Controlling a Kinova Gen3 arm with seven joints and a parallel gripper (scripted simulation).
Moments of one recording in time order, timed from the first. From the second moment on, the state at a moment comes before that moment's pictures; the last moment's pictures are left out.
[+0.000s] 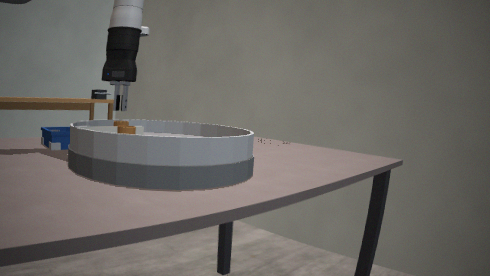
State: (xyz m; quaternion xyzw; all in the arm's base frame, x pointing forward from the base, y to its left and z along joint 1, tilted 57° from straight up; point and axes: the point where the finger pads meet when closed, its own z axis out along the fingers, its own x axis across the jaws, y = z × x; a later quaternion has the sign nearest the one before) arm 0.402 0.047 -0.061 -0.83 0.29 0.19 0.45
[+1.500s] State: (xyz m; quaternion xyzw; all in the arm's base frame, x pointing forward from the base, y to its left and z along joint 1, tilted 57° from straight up) arm 0.324 0.147 0.098 -0.84 0.23 0.16 0.46
